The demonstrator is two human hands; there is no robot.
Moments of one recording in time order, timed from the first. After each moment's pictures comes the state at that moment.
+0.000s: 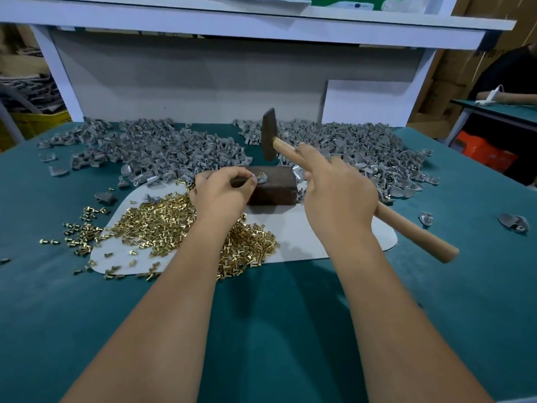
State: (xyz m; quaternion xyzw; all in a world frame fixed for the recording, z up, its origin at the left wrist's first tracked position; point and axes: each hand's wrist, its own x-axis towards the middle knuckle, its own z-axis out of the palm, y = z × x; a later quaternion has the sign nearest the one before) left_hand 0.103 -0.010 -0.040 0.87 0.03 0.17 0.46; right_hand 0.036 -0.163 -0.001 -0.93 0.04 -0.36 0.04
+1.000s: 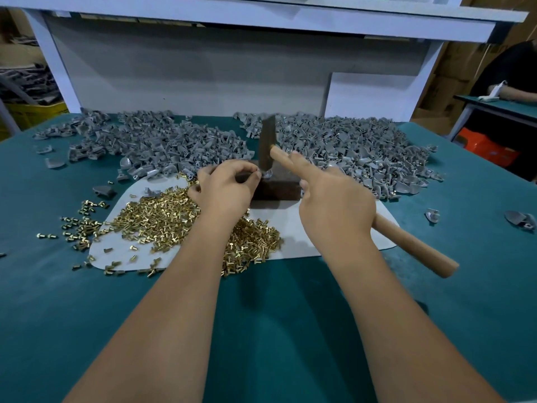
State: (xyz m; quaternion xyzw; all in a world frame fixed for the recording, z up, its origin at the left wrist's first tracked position) left_hand 0.109 -0.012 -0.045 0.87 0.04 0.17 0.46; right_hand 0.029 -0.151 -0.008 -0.95 0.05 -0.30 0.06
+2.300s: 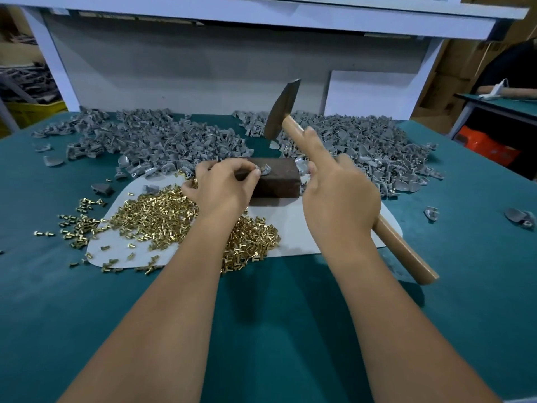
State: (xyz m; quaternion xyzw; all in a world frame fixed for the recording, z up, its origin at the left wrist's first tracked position) left_hand 0.109 -0.015 -0.050 0.88 0.05 0.23 0.42; right_hand 0.028 -0.151 -0.010 -0.92 0.08 -0.36 0.09
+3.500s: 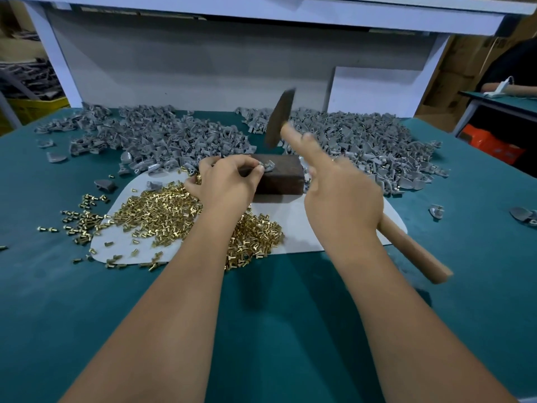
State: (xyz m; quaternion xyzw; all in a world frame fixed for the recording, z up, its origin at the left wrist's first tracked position) left_hand 0.109 -0.013 -0.047 0.88 0.05 0.22 0.41; right_hand 0.026 -0.150 -0.008 -0.94 0.06 -0.33 0.06
